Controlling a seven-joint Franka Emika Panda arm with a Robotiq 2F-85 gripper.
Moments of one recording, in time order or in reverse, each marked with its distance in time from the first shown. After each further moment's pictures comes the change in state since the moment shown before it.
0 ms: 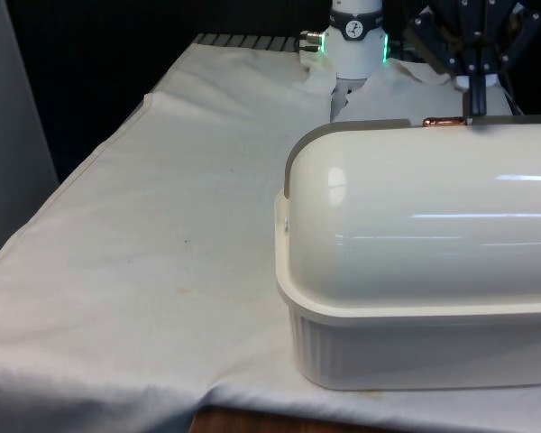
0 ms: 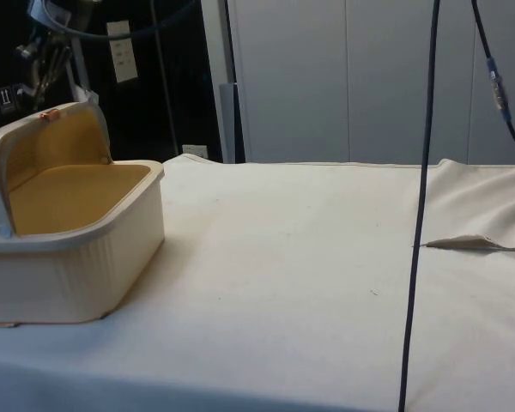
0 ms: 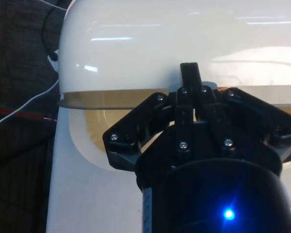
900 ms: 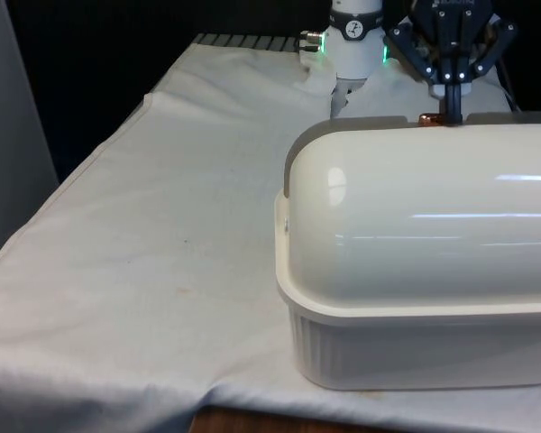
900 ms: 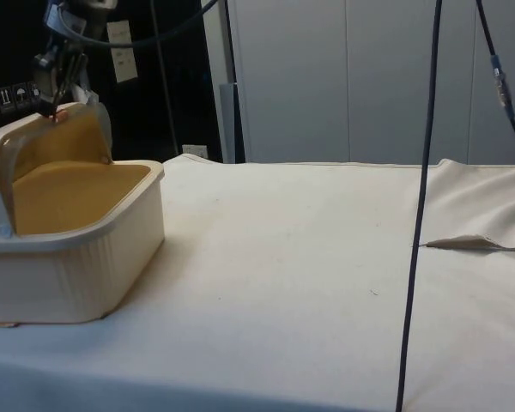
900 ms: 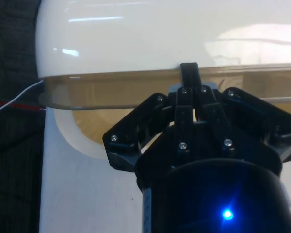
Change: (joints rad) arm -0.012 -0.019 -0.007 -0.050 0.000 -0.005 -0.013
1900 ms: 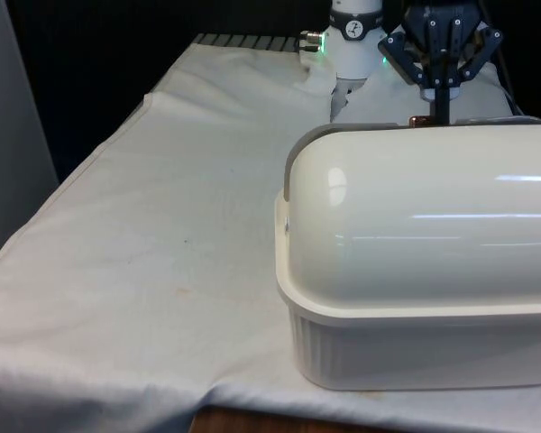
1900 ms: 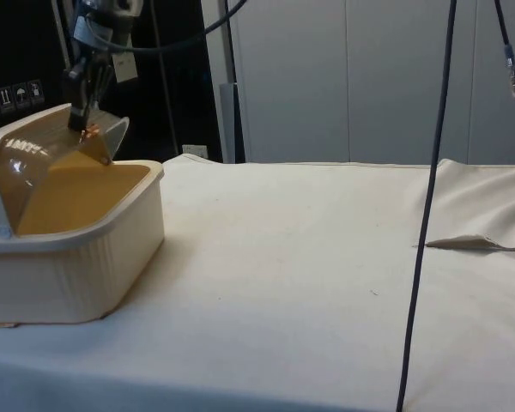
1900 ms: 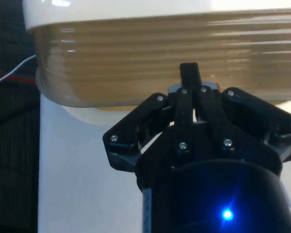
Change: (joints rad) arm 0.002 -0.073 0.003 -0.128 -0.001 -0.020 -0.003
